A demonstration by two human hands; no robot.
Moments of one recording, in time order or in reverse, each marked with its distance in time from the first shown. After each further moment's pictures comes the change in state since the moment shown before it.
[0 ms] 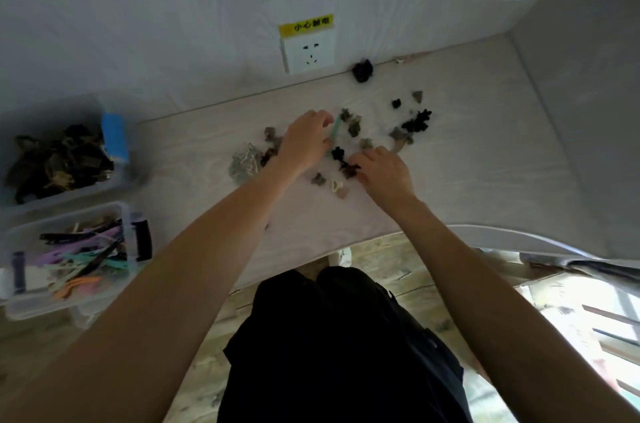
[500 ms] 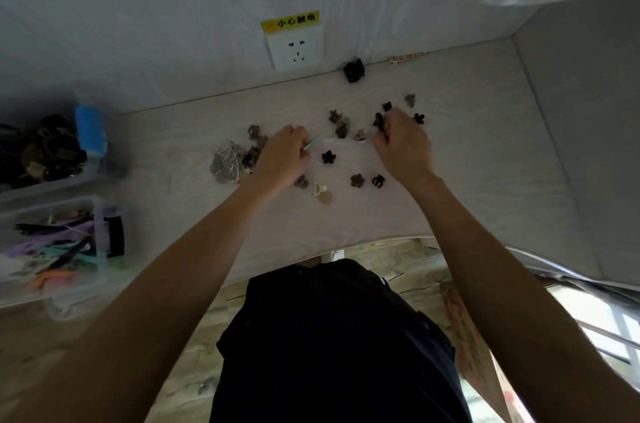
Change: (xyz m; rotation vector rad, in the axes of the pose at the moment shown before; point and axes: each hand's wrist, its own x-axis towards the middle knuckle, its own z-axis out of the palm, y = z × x) left_hand -0.011 -0.008 0.017 0.092 -0.015 -0.069; right_hand 0.033 0.054 -0.038 0.229 0.092 0.298
